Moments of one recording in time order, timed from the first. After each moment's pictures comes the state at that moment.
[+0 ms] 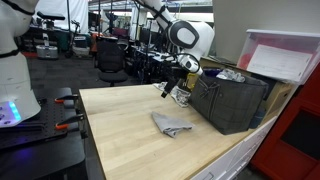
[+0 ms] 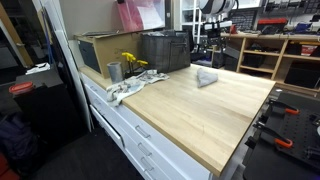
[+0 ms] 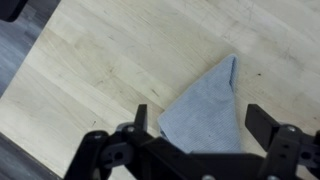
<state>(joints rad) -0.26 0.56 -0.22 -1.63 0.20 1.88 0.44</state>
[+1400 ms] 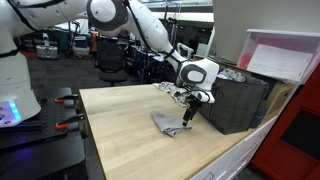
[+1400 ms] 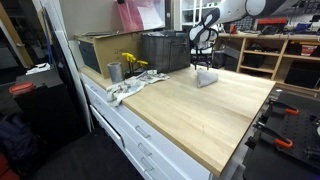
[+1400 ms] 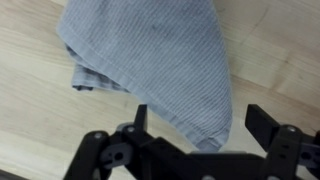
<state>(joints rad) -0.29 1.12 -0.26 -1.07 0.24 2.09 0.67</state>
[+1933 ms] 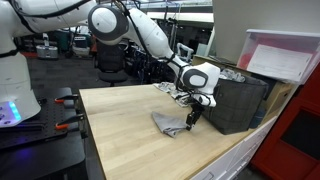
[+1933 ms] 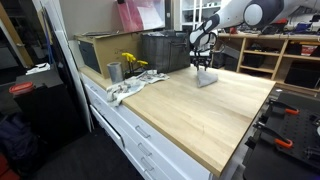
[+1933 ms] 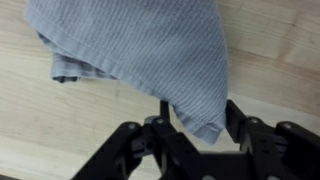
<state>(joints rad) -0.32 1.21 -0.26 -0.94 0.22 2.09 0.79</state>
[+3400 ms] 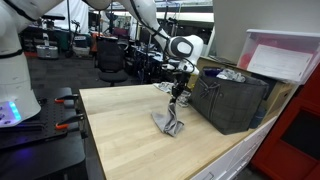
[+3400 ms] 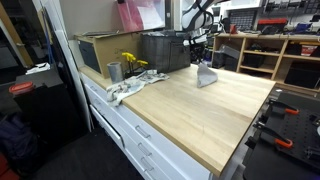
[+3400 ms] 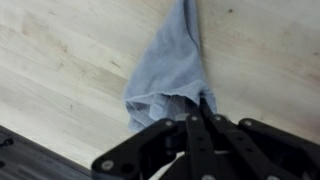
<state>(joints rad) -0.04 0.79 -0.35 -1.43 0.13 2.01 0.85</state>
